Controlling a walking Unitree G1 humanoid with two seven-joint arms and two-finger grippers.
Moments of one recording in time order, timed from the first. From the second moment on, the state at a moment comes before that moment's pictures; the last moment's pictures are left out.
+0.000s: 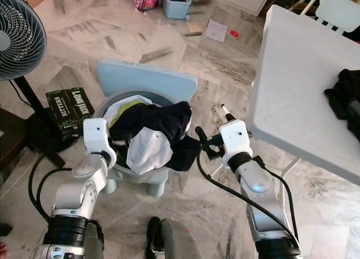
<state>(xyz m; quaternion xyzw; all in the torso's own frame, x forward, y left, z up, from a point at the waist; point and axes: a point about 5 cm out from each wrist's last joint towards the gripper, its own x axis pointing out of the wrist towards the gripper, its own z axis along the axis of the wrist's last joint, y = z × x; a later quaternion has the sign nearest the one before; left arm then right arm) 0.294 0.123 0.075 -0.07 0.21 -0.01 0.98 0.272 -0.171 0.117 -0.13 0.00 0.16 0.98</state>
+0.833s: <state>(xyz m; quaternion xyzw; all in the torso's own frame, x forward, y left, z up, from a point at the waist) 0.308 0.125 0.069 -0.08 0.21 -0.02 0.97 0.272 -0.171 0.117 -0.13 0.00 0.16 0.98</state>
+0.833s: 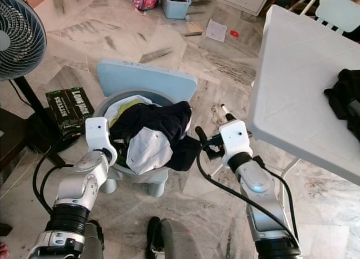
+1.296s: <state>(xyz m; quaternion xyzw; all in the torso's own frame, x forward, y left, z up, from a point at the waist) 0.306 0.119 0.062 -0.09 0.23 -0.04 0.97 0.260 -0.161 0.101 -0.07 0.06 0.25 0.97</state>
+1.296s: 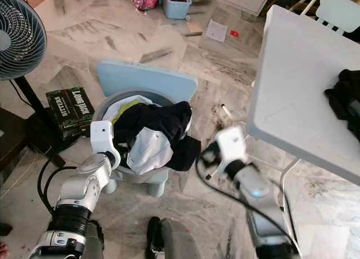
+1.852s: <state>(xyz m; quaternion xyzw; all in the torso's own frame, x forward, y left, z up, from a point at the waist) 0.310 0.121 0.061 -0.08 0.23 -0.04 0.97 0.250 -0.148 0.108 -0.01 0.09 0.34 0.94</state>
